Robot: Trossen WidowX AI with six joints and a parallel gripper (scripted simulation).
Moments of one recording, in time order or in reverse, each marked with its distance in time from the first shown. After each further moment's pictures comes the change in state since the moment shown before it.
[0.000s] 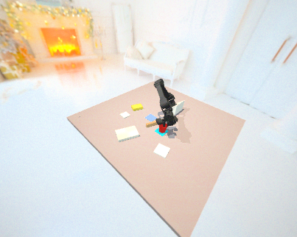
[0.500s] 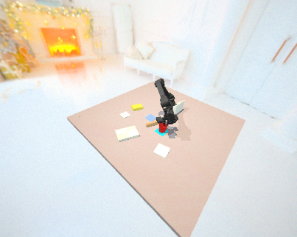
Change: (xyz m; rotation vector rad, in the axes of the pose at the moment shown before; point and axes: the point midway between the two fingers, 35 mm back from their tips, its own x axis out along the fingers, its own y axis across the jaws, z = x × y) arm -0.017 -0.001 0.000 -0.004 0.003 -0.002
